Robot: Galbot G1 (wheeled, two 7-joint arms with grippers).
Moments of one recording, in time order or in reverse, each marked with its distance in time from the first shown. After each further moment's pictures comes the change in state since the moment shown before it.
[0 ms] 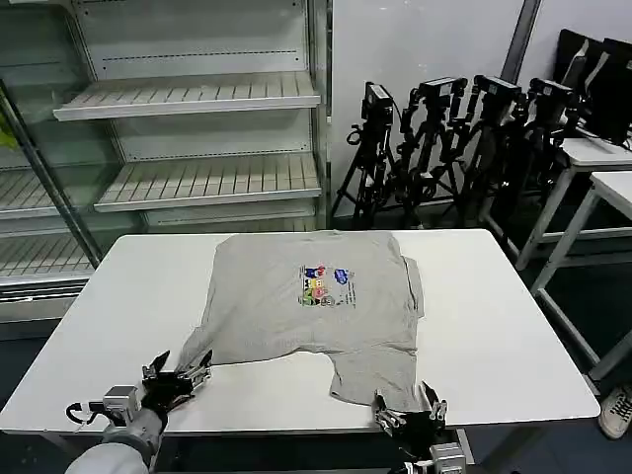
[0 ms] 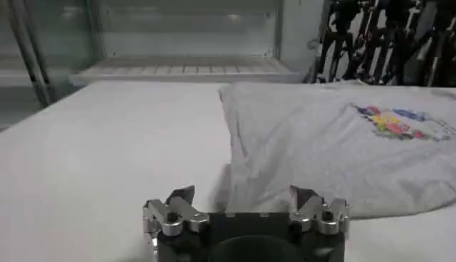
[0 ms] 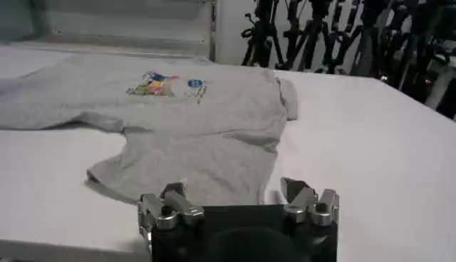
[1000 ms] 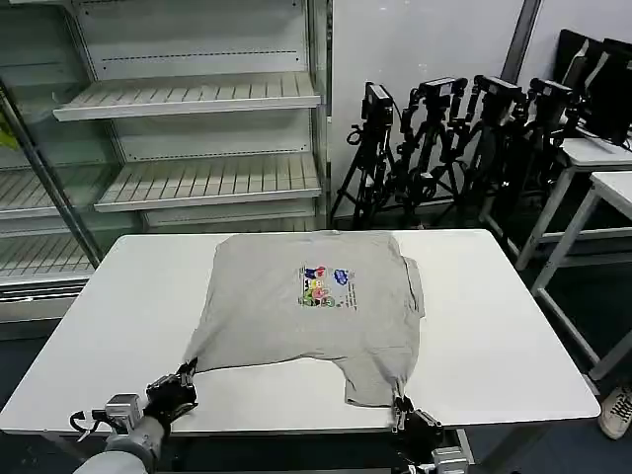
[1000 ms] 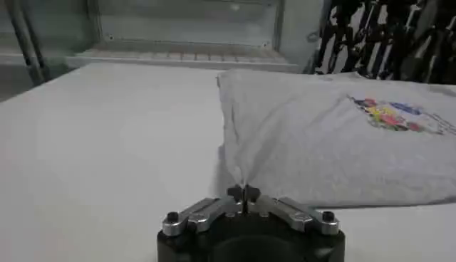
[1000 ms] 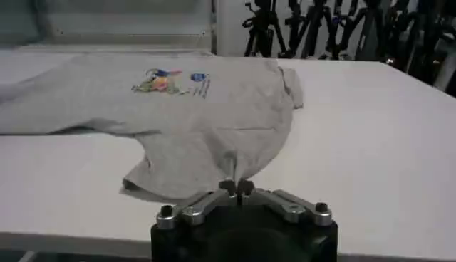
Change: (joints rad) left arm 0.055 -0.016 -0.017 -0.047 -0.024 -0.007 0.006; right arm -0.077 -0.029 0.009 0.084 0.029 0.027 0.014
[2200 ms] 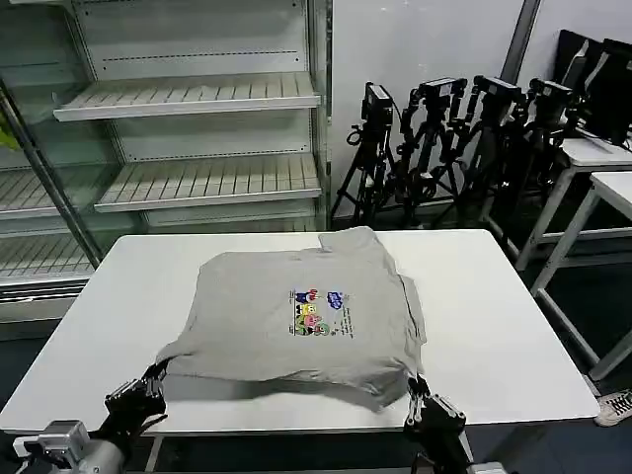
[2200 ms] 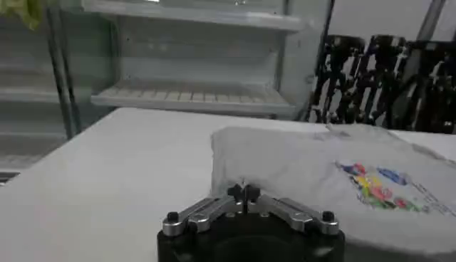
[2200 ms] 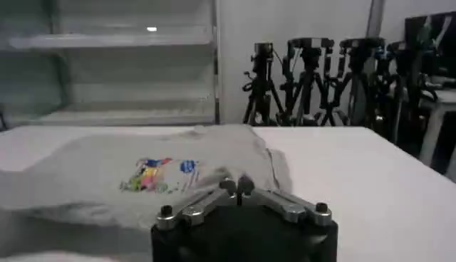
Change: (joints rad) left arm 0.149 0.040 -0.139 -0.226 -0.109 -0.020 -0.031; right arm 0.118 -0.047 0.001 0.066 0.072 0.045 0.006
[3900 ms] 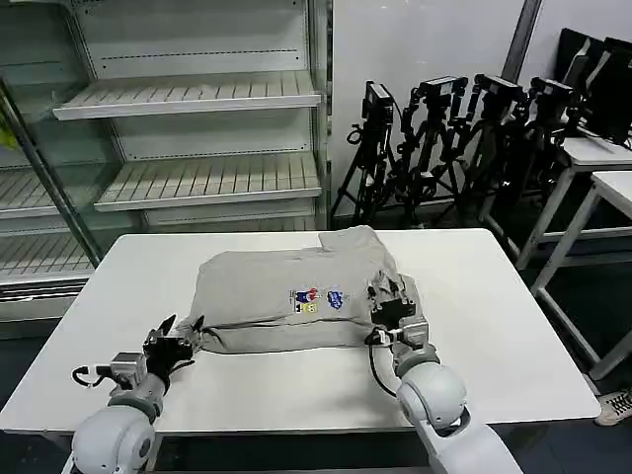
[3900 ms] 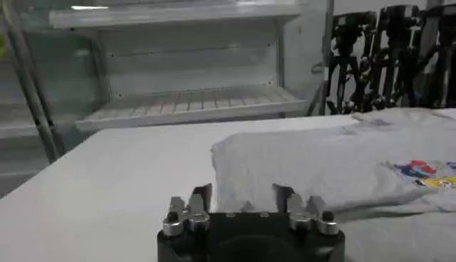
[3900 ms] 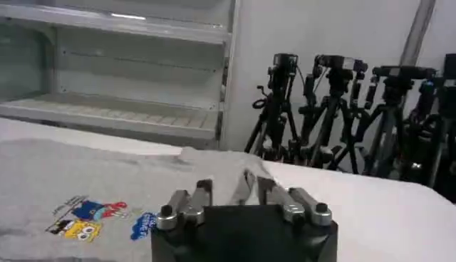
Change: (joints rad) left arm -0.320 0.041 0.189 0.302 0.138 -0.023 -0.017; right arm 0.587 -0.014 -0.103 -0.490 0.036 -0.061 -0.005
